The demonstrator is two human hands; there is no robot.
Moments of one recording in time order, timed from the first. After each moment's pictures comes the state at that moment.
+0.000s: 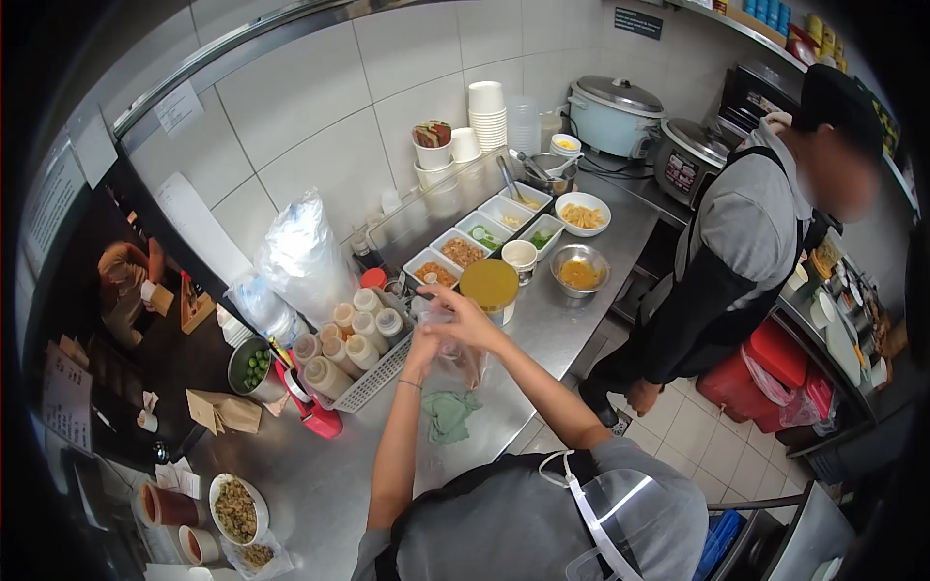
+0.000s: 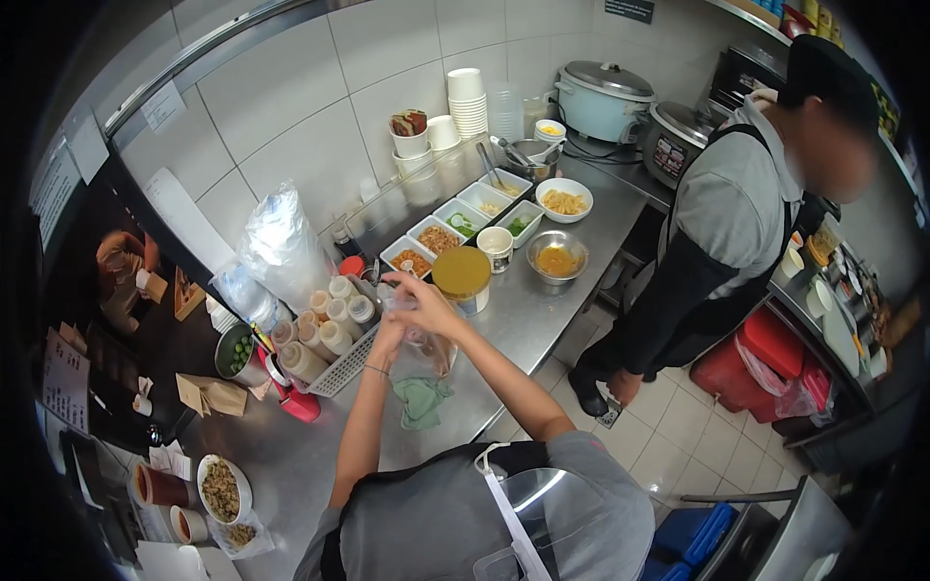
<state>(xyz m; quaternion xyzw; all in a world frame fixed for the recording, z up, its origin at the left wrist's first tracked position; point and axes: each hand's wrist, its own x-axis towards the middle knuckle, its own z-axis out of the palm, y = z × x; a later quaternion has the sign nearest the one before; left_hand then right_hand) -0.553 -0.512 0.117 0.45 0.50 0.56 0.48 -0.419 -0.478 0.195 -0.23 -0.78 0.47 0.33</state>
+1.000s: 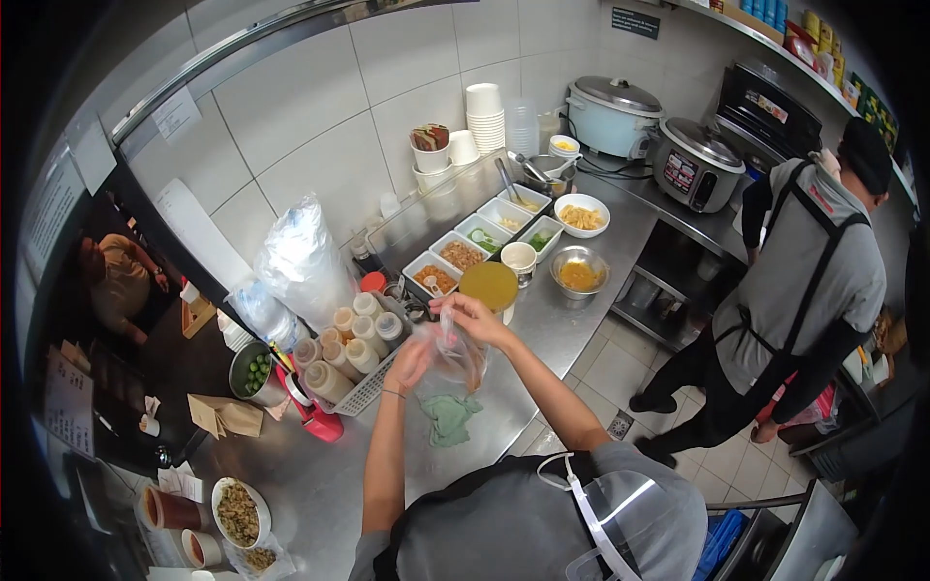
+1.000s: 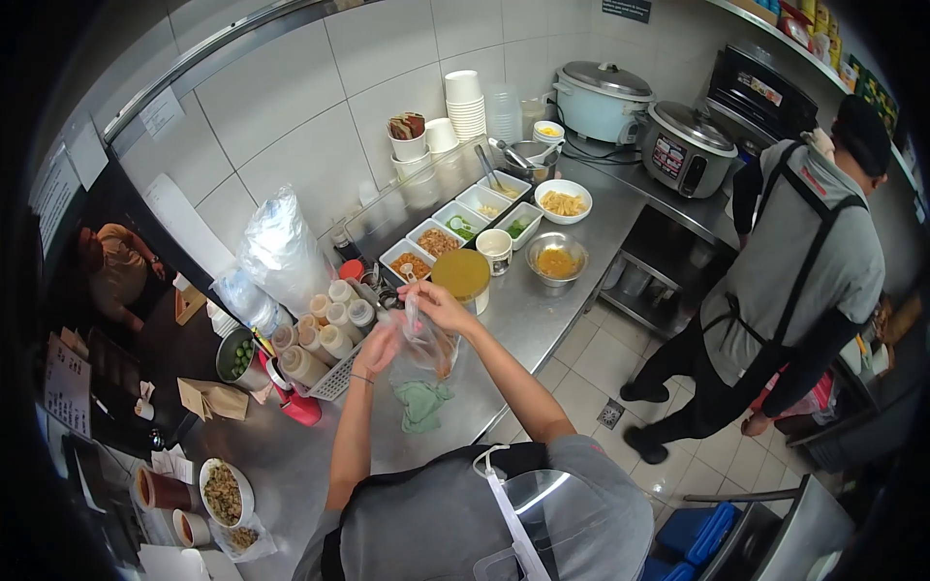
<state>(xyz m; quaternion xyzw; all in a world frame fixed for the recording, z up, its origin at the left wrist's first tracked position) -0.574 -0.539 0.134 0.43 0.26 0.56 0.66 -0.419 -0.444 0.137 -0.10 -0.65 0.63 0.41</state>
